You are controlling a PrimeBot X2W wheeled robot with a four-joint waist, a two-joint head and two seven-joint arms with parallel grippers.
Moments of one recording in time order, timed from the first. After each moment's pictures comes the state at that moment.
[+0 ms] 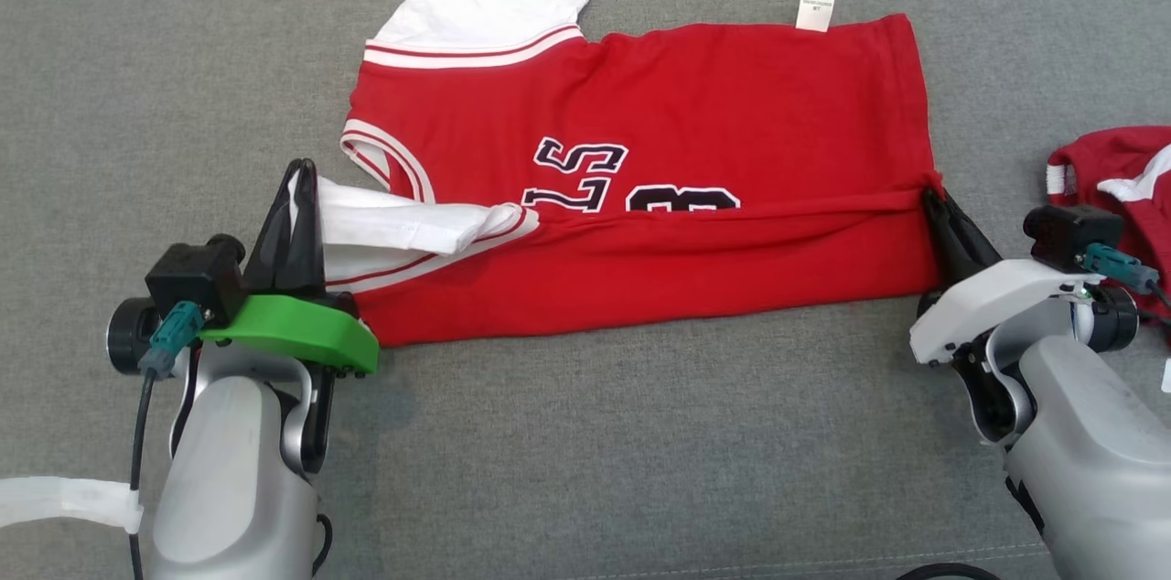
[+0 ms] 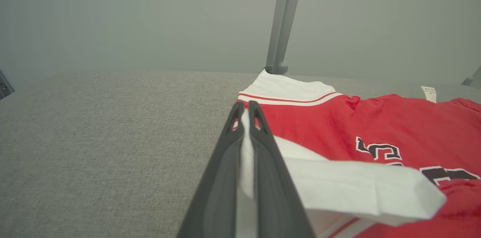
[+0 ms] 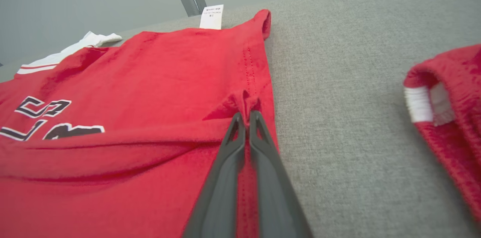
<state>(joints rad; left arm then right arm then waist) -0.44 0.05 -0.03 0.47 -0.19 -0.13 -0.26 -0.54 -0.29 0.29 0.73 0.59 0.13 -0.26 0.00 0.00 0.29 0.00</state>
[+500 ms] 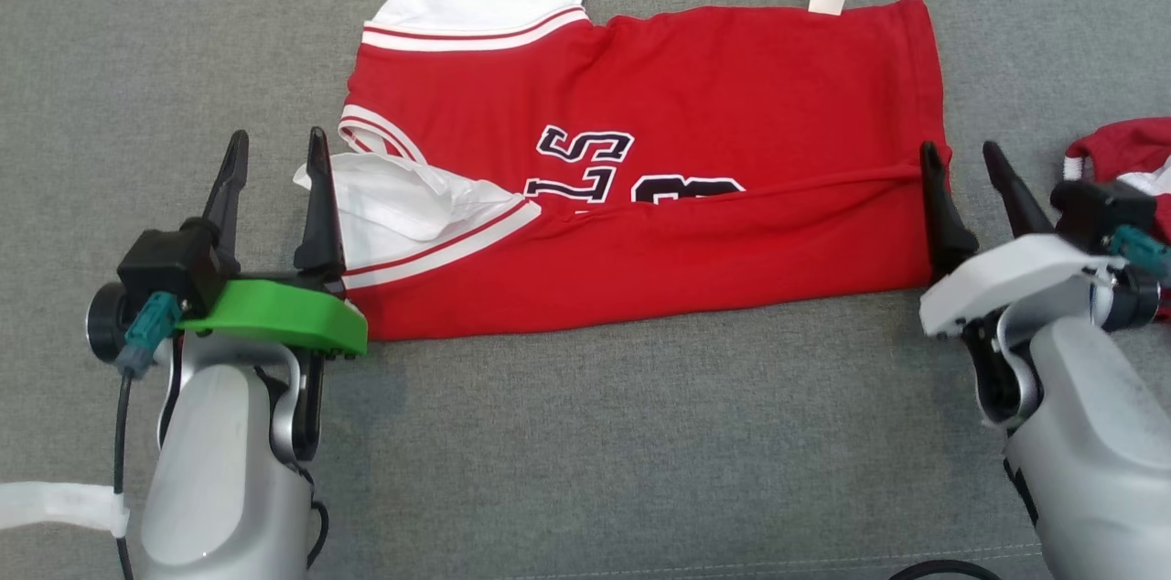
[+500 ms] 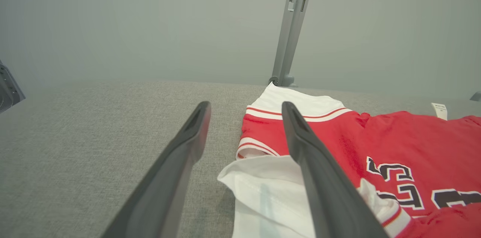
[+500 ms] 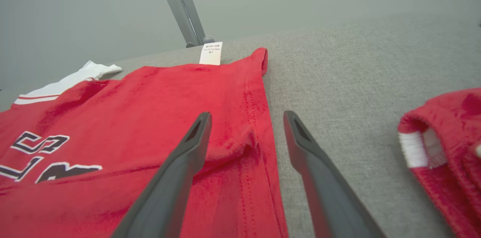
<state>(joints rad) -0.46 0.05 -0.01 0.41 -0.20 -0.11 -0.26 -0.54 -0.23 0.12 0.63 0.45 0.13 -0.26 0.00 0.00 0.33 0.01</state>
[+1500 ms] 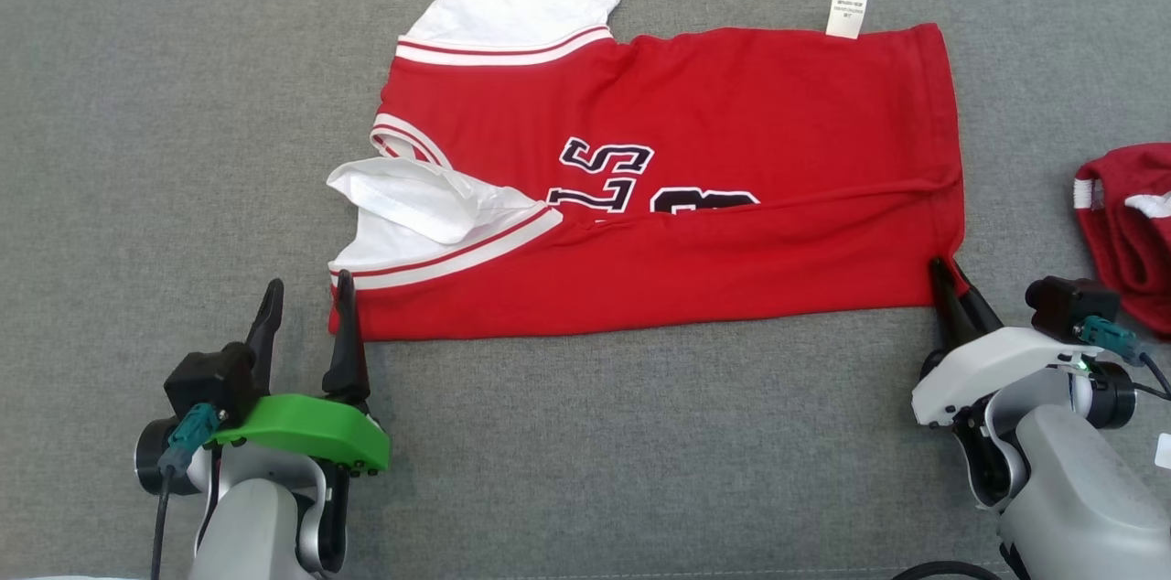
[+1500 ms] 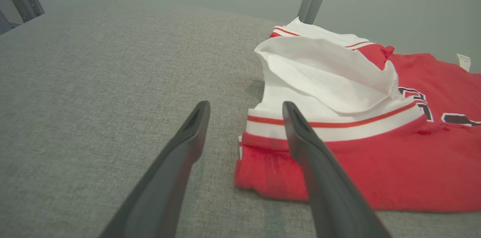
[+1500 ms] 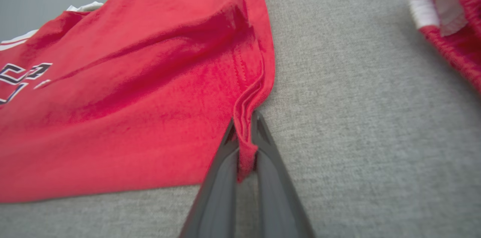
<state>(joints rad) -0.27 0.05 -0.06 0.44 -0.29 -0.07 -0.26 -0.43 -0.21 0.14 0.76 0.48 0.13 -0.27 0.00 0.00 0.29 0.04</state>
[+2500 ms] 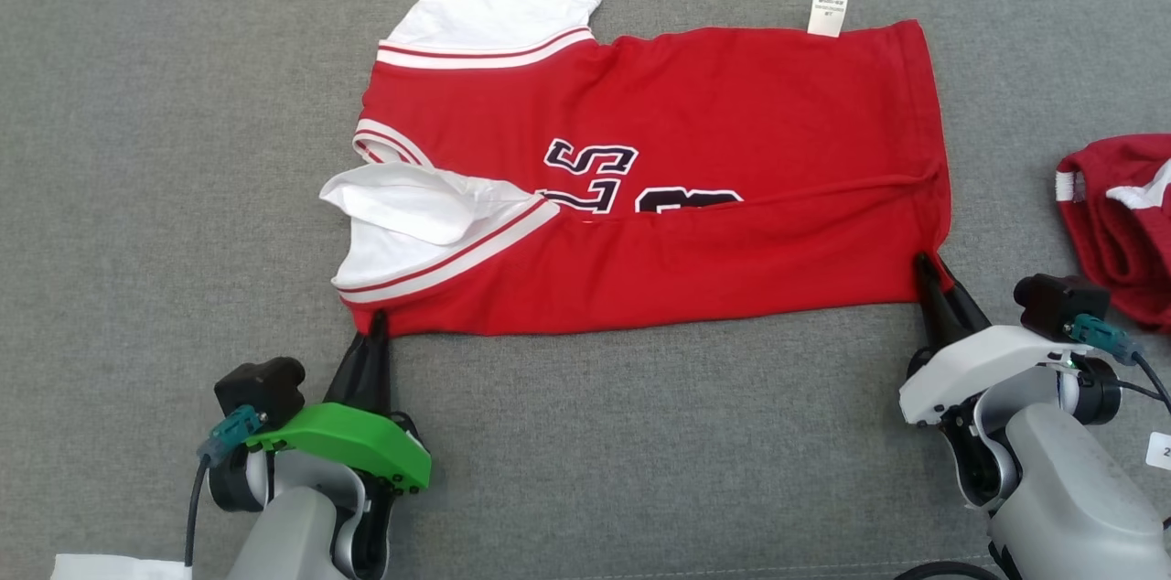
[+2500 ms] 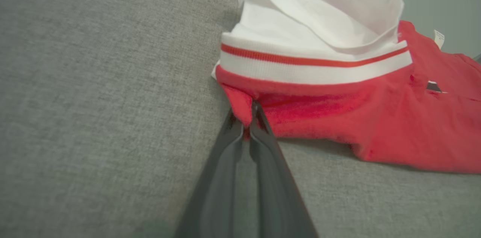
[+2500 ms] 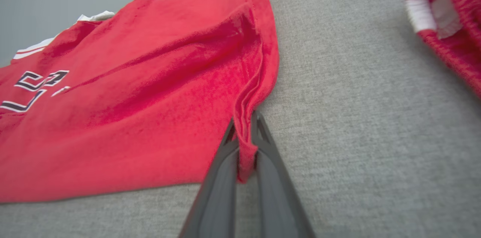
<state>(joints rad) -0.33 0.05 -0.19 0.67 -0.51 -0.13 -0.27 -0.41 -0.22 0.18 0.69 0.53 0.13 -0.27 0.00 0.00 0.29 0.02</state>
